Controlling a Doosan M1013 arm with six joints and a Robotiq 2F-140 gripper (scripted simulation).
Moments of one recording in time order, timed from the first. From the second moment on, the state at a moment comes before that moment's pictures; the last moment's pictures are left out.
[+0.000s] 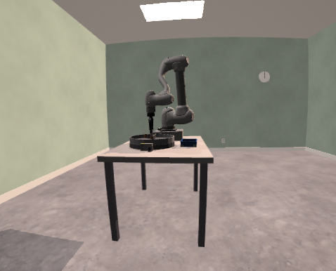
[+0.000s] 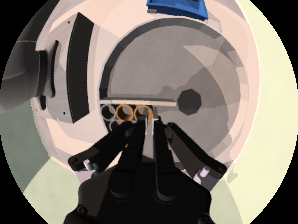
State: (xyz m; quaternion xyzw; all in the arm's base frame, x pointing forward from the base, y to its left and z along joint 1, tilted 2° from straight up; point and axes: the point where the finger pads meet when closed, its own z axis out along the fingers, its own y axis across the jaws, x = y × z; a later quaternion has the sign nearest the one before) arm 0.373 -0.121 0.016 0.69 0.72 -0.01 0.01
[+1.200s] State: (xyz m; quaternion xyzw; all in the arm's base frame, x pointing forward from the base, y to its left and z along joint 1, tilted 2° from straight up) arm 0.373 -0.121 0.018 0.69 0.72 -0.01 0.01
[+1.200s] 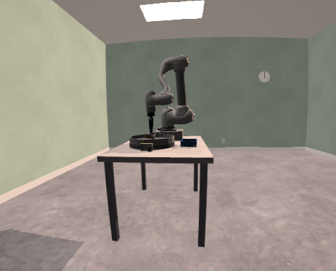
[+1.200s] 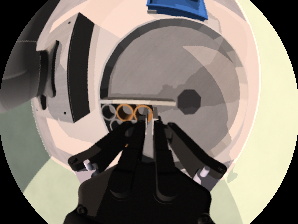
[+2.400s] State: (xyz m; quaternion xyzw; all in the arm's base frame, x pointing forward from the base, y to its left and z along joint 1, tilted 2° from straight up) arm 0.373 -0.119 0.084 0.69 0.72 -0.01 0.01
